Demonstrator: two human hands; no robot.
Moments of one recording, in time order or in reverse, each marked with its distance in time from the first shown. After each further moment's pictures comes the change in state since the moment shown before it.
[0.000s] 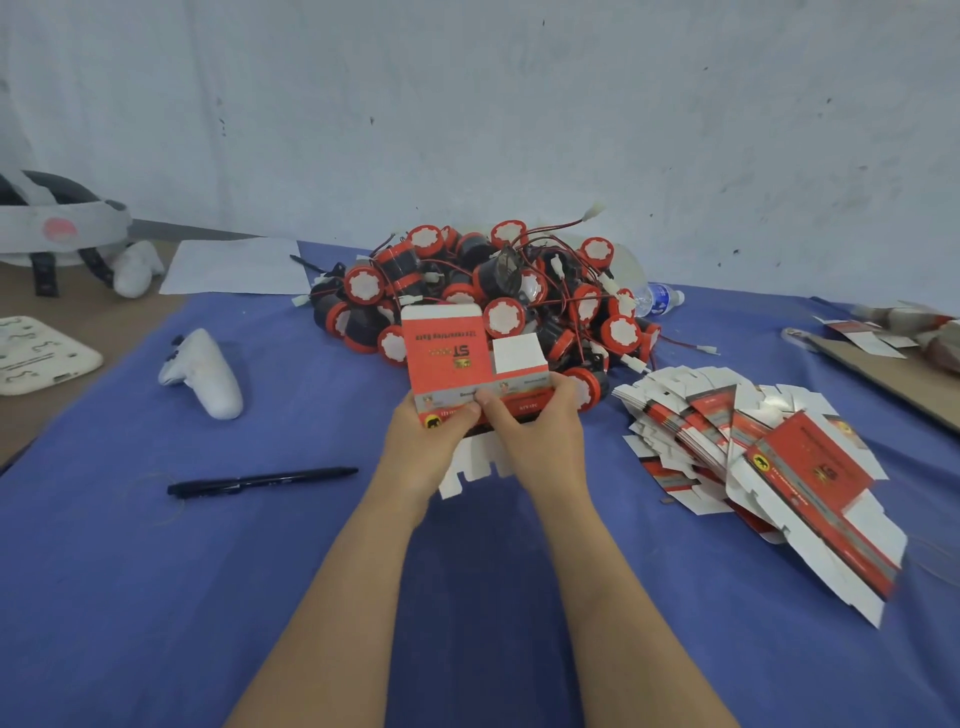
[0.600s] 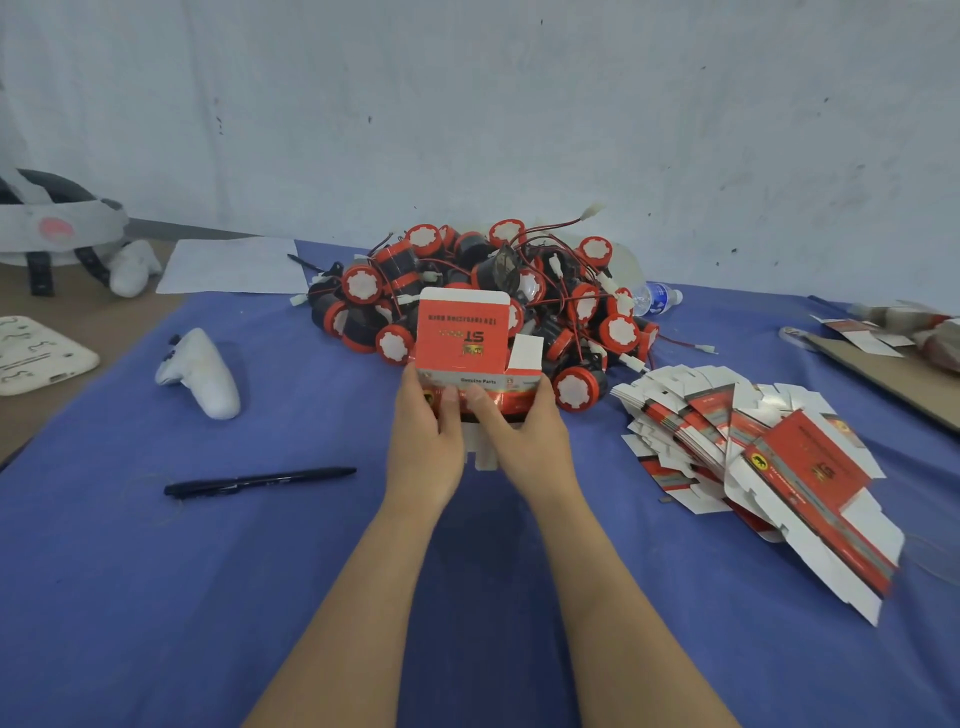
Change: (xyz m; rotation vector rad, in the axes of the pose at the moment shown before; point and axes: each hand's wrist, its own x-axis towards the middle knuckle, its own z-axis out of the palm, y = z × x) left_hand -0.002 0.000 0.011 0.287 0.149 0.159; right_hand -0.005 -0.007 0.004 0.098 -0.089 -0.030
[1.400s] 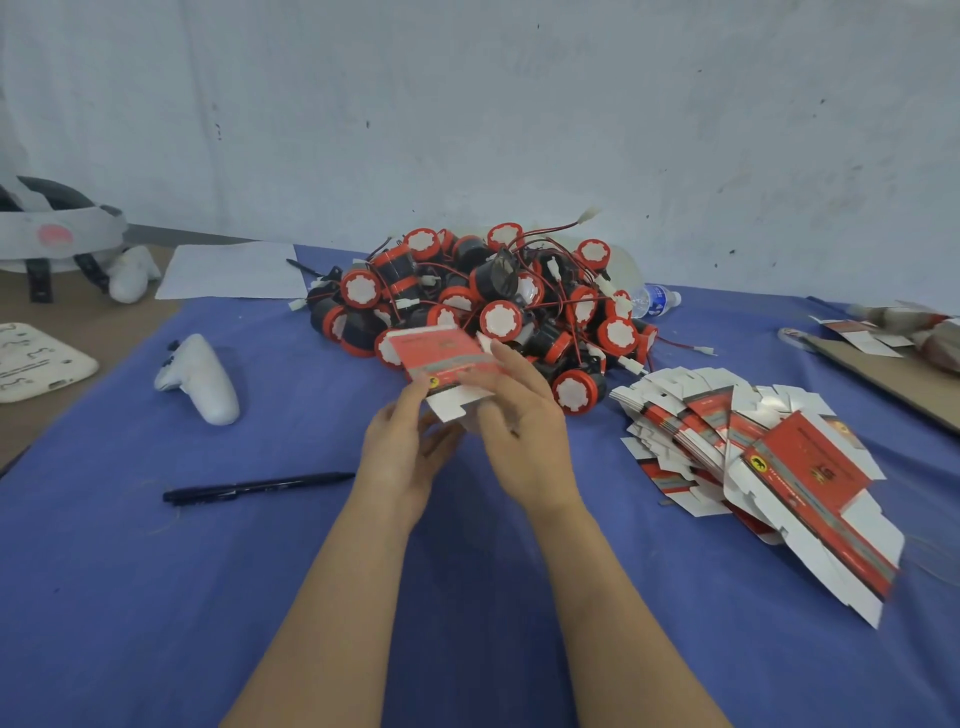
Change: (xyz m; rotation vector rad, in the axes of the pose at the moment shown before) left_hand 0.007 0.003 -0.019 -0.788 -0.062 -0.525; right_hand -0.006 -0.014 -0.001 -0.107 -0.093 -0.328
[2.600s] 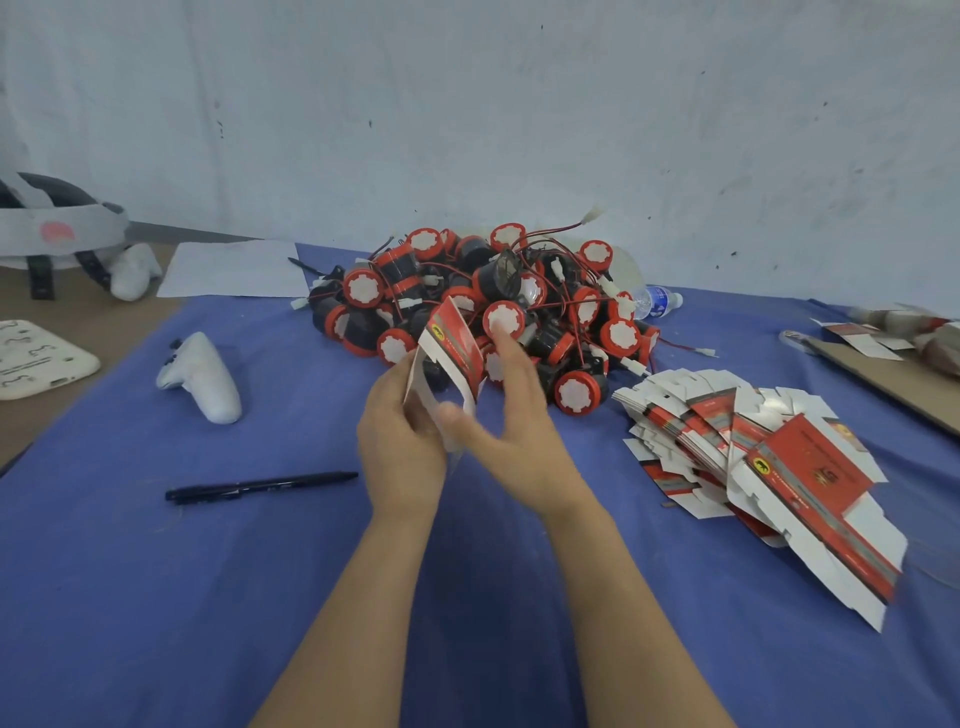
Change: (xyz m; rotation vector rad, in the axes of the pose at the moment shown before) left_hand -0.005 -0.009 0.003 0.726 0.279 0.668; right_hand 0.000 -0.001 -0.003 -0.004 -0.169 0.002
